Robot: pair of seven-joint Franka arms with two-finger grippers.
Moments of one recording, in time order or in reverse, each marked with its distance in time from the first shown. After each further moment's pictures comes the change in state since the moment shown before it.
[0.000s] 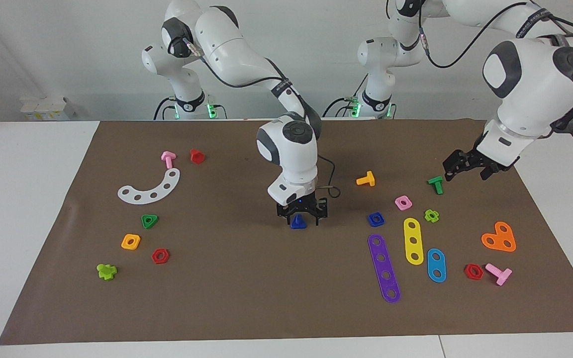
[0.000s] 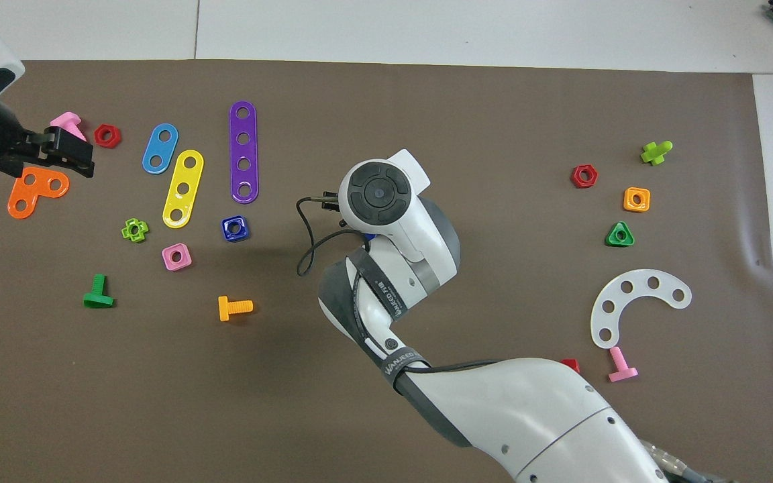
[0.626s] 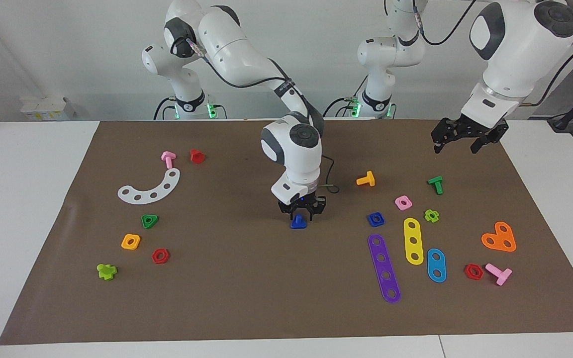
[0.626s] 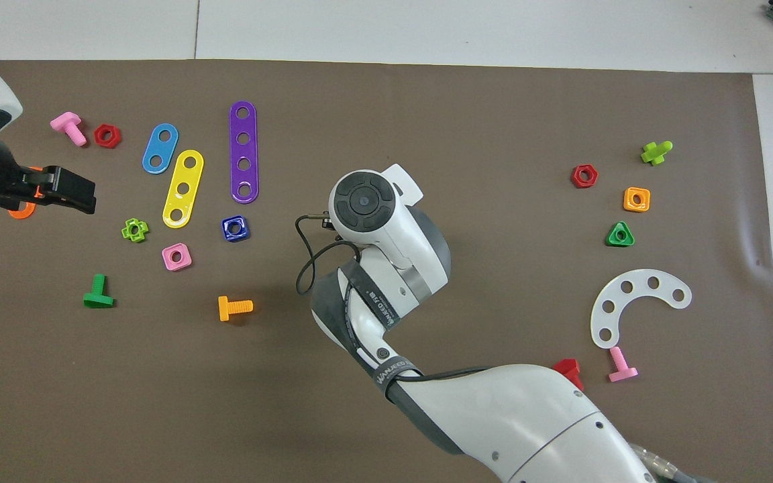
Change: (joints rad) left arm -0.031 -0.144 -0.004 -0.151 0.000 -0.025 0.000; right arm 0.023 0.000 0.001 -0.021 -0.002 -0.071 -0.012
